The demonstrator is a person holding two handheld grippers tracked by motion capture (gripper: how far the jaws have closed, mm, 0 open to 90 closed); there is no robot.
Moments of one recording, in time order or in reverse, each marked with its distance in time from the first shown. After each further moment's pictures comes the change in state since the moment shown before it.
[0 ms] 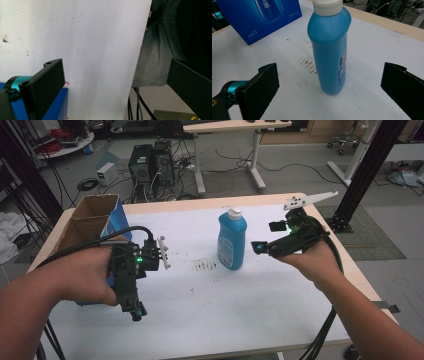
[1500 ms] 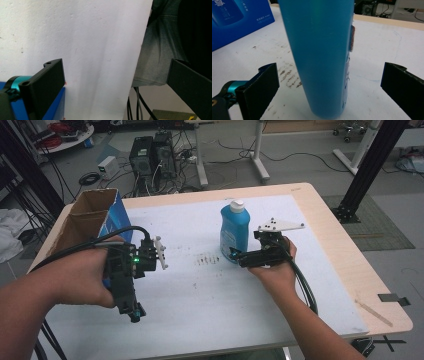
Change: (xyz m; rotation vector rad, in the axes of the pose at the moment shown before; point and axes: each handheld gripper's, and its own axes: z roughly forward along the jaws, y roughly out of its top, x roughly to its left) left arm 0.002 -0.006 0.008 0.006 -0.011 -0.009; right arm 0.010 -0.060 0.091 -0.162 -0.198 0.063
